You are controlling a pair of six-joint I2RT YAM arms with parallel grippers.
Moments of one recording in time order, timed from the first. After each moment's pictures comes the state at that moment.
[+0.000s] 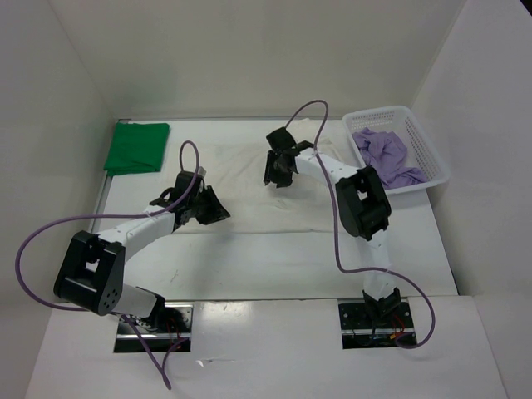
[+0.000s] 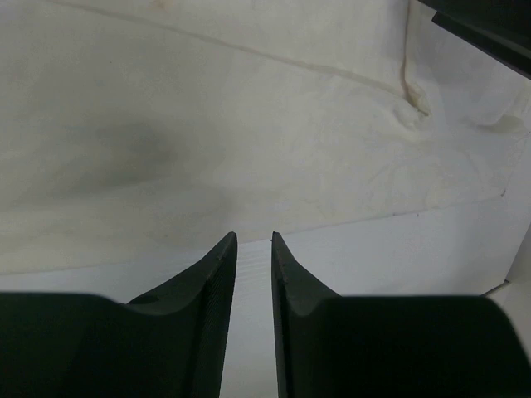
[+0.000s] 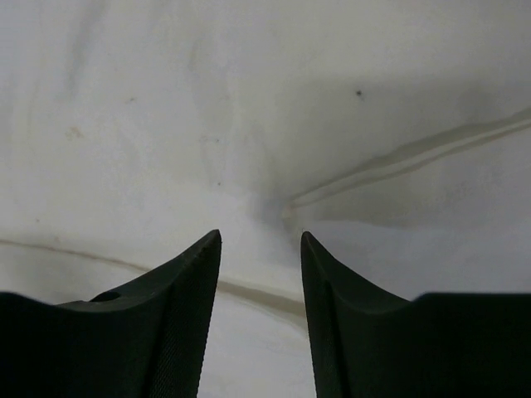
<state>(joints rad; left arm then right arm) -0.33 1.41 0.75 -0.18 0.21 -0.76 0.53 2.20 1.75 -0.60 0.04 0.65</state>
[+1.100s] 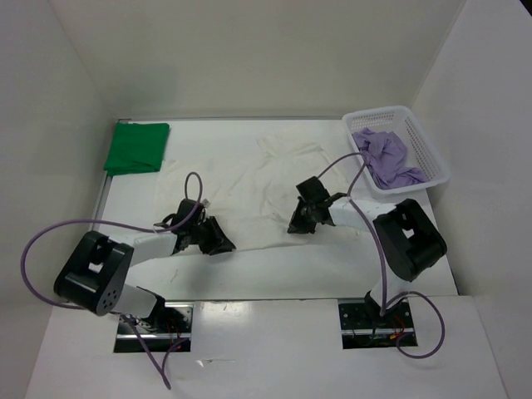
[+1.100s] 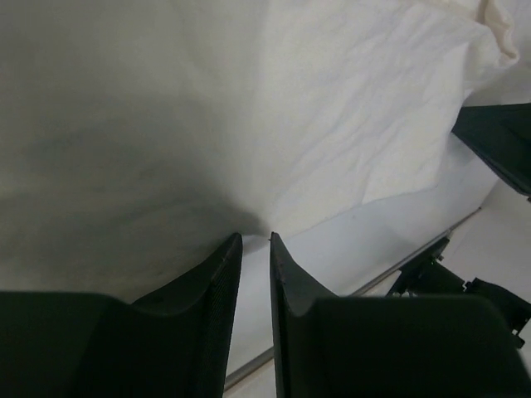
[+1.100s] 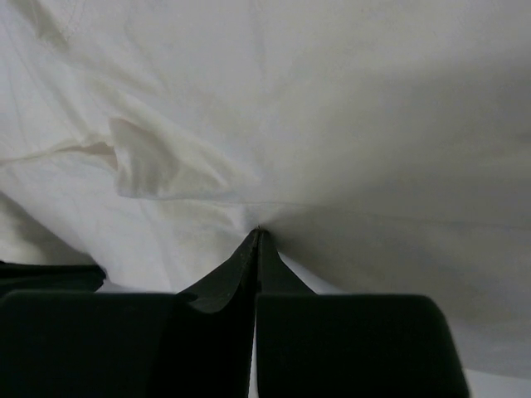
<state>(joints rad) -0.37 1.44 0.49 -0.03 0.39 -0.90 0.53 1.67 0.86 -0.26 -0.10 0.92</state>
